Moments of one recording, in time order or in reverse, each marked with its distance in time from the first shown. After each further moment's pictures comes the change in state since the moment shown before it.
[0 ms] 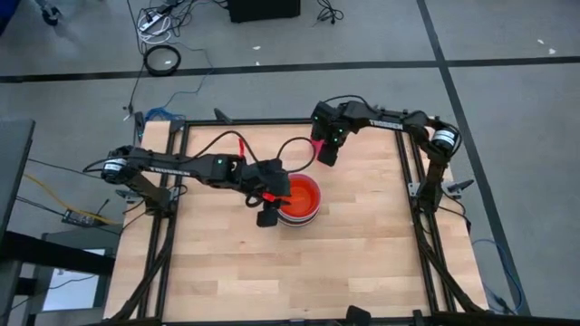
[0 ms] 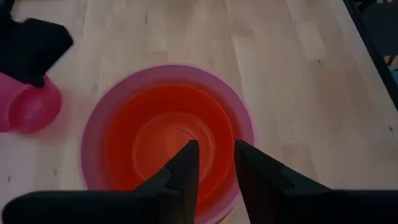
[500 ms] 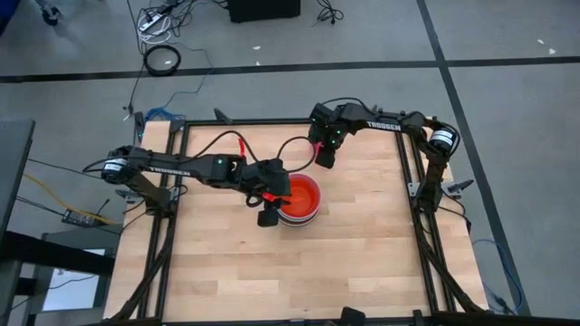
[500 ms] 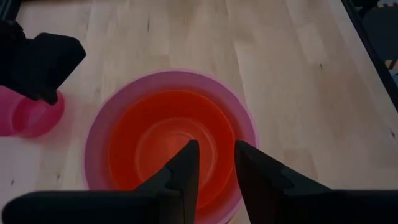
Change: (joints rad) left arm 0.000 0.000 0.000 0.016 -0.006 0.003; right arm 0.016 0.021 0.000 0.044 -0.064 -0.039
